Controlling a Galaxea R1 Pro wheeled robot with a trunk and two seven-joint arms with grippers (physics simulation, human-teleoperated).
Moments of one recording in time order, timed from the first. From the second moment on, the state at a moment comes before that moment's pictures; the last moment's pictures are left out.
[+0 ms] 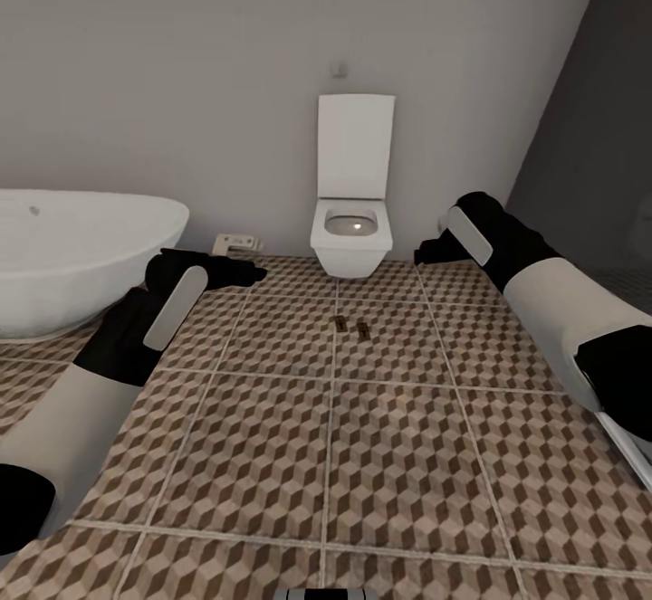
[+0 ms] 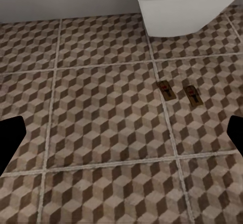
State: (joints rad) left arm -1.11 0.17 -0.42 -1.29 0.64 0.99 0.35; right arm -1.54 -0.12 0.53 -0.54 -0.62 1.05 -0.29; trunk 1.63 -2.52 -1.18
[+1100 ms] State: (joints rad) left arm -1.09 0.17 -0.42 -1.29 0.64 0.99 0.35; right arm -1.51 -0.13 0.53 -0.54 -0.62 1.05 -0.29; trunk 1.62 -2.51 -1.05
